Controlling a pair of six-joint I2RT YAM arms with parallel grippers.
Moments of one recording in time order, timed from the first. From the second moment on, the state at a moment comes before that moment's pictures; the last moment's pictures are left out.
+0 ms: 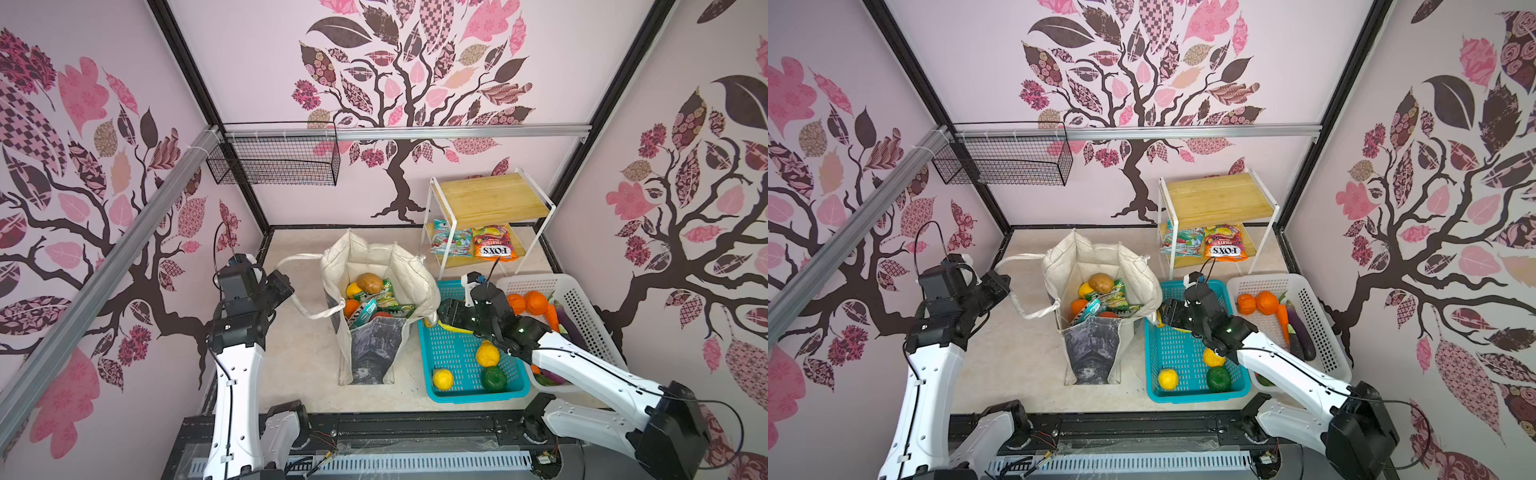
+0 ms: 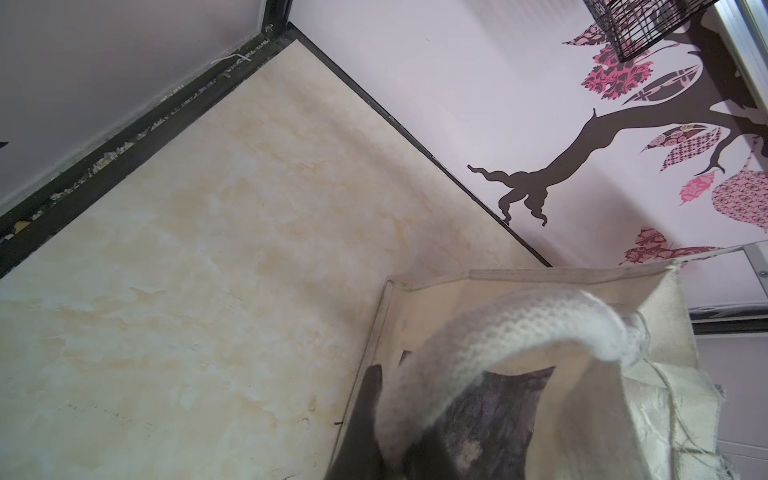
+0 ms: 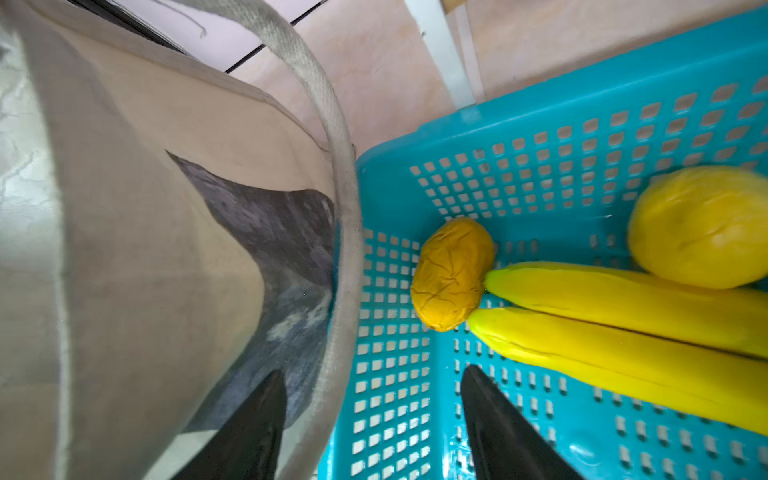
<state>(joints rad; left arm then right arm) 0.23 0.92 0.99 -0.64 0.23 -0.53 0.66 1.12 0.72 -0.21 -0.05 0.80</state>
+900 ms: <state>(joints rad) 0.24 0.92 0.96 -0.61 0.26 -0.52 0.78 1.40 0.83 -0.05 -0.03 0.85</state>
